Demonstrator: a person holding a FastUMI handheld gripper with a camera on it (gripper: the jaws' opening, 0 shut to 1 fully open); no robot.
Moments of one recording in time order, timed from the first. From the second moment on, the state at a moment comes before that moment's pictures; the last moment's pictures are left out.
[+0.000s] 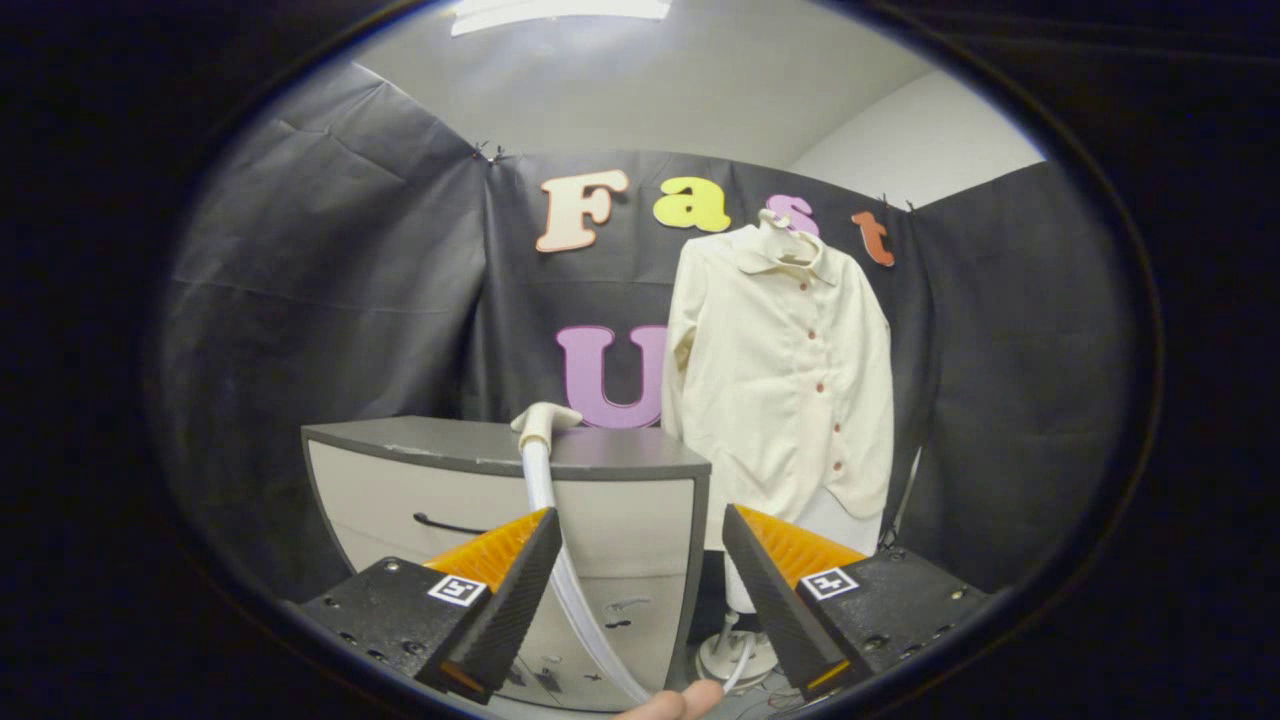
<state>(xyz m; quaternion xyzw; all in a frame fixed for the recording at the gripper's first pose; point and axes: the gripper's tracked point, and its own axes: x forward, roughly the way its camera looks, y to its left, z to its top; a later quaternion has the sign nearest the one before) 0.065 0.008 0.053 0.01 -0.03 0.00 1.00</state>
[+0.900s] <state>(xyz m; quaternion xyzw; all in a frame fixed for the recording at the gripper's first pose) 0.265 0.097 0.107 0.00 0.10 0.07 0.99</state>
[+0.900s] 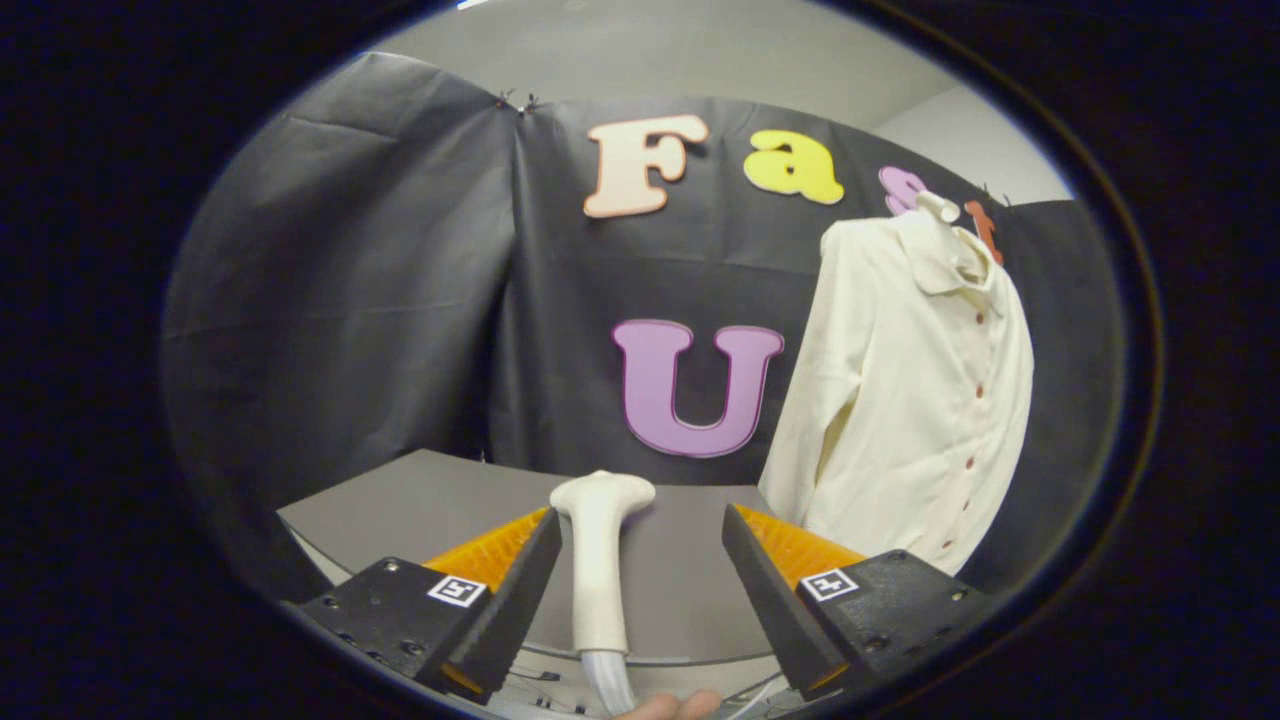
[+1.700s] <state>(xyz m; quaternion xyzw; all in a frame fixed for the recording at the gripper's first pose) 0.338 0.130 0.019 -0.04 0.34 0.03 0.94</state>
